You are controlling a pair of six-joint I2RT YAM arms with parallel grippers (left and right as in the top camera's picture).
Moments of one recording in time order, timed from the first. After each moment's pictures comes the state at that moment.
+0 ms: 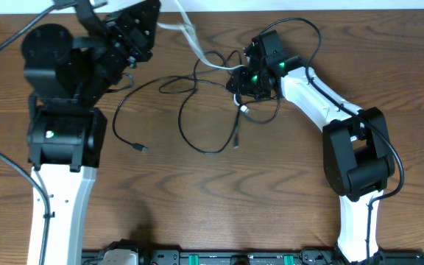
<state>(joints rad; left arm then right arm) -0.07 1.25 1.44 -0.21 0.49 -0.70 0.39 2.17 1.64 -0.52 -0.39 0.52</state>
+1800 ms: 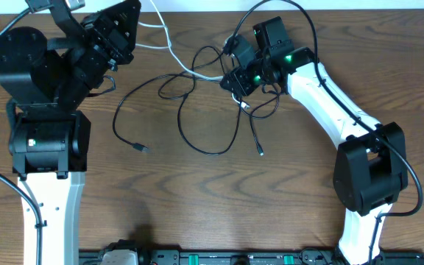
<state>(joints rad) 0.02 1.23 1.47 -0.27 0.55 -0.66 0.41 2.05 1.69 -0.60 -0.47 -0.19</state>
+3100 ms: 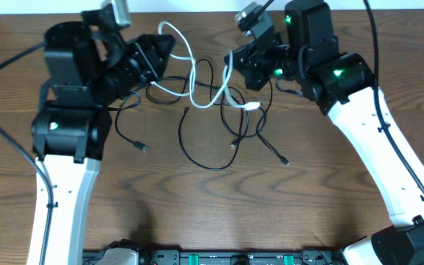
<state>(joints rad) -0.10 1.29 1.47 -0.57 0.55 -0.61 0.44 1.66 1.69 -0.66 -0.60 -0.04</state>
